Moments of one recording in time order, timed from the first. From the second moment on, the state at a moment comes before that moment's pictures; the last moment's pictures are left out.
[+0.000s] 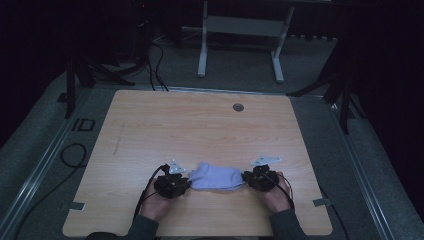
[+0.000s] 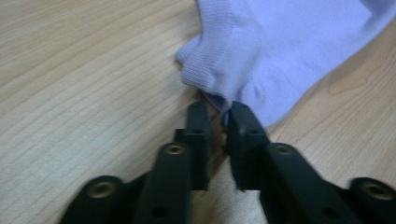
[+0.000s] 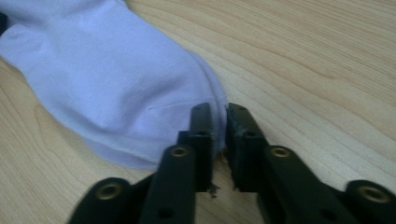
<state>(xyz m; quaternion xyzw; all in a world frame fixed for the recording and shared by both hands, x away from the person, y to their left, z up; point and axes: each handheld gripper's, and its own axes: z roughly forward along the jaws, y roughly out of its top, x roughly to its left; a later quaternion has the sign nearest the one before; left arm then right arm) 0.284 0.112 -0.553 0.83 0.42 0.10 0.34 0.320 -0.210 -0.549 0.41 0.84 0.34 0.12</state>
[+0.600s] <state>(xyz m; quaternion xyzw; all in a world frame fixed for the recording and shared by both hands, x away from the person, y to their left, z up) 0.294 0.130 -0.551 0.80 0.45 0.16 0.36 0.319 -0.230 -0.541 0.43 0.81 0.39 0.14</state>
